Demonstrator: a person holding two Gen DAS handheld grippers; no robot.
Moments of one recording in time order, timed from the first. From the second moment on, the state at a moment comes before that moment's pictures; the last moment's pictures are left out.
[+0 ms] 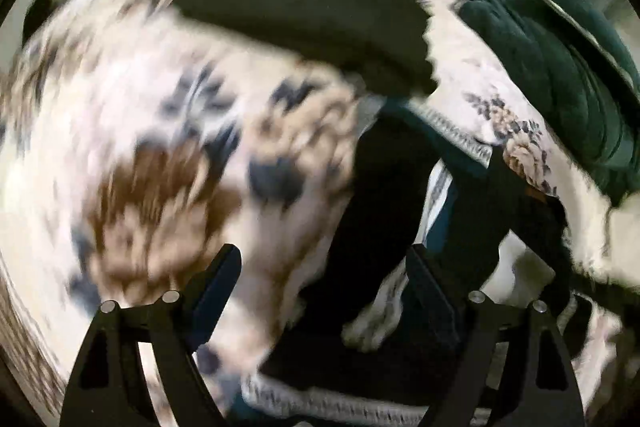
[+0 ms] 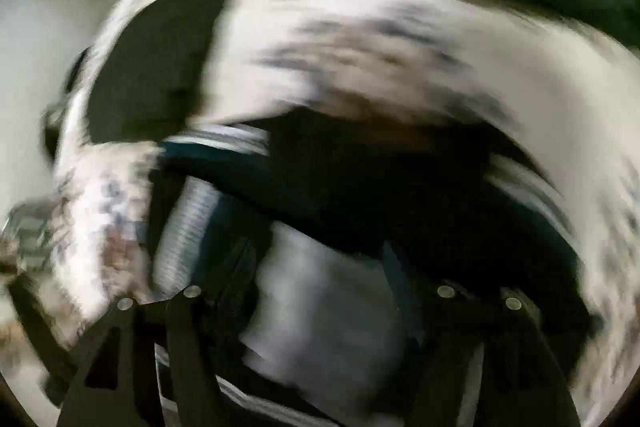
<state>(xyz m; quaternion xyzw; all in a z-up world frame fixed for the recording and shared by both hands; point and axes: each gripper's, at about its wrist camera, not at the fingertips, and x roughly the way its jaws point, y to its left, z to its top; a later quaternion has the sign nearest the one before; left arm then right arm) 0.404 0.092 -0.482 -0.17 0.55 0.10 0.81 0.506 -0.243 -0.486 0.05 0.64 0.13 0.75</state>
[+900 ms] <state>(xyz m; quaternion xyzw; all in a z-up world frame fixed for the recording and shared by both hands) 0.306 0.098 -0.475 -0.10 0.61 0.08 0.78 0.337 -0.416 -0.473 0.14 0.65 0.00 0.74</state>
